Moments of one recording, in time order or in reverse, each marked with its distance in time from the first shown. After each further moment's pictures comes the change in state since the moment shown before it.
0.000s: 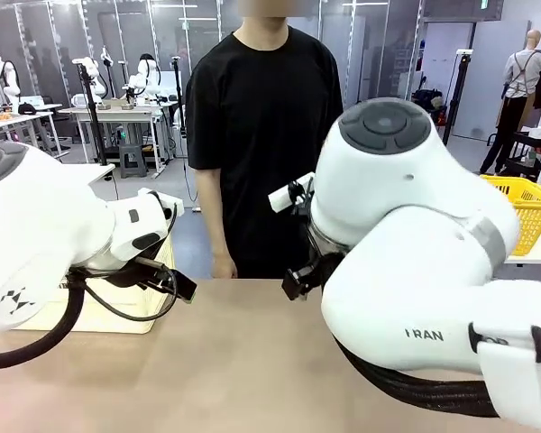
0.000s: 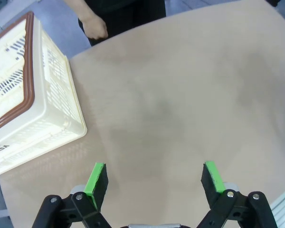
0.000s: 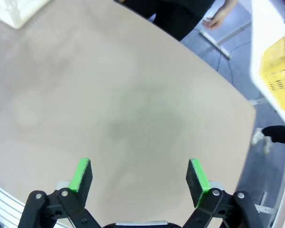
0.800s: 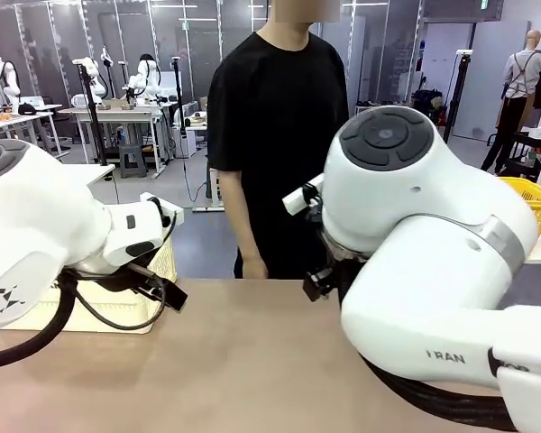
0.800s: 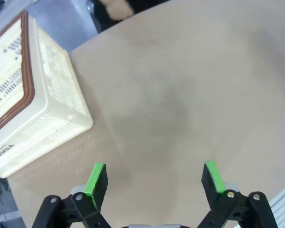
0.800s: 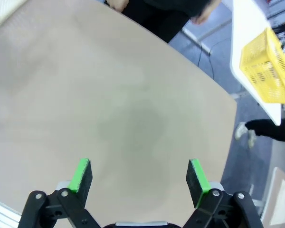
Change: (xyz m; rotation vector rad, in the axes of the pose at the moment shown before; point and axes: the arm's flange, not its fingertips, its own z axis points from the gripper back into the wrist) left arm -0.009 0.018 -0.010 0.011 0.078 -0.074; right arm -0.018 -0.024 -0.019 -0.087 0.035 0.001
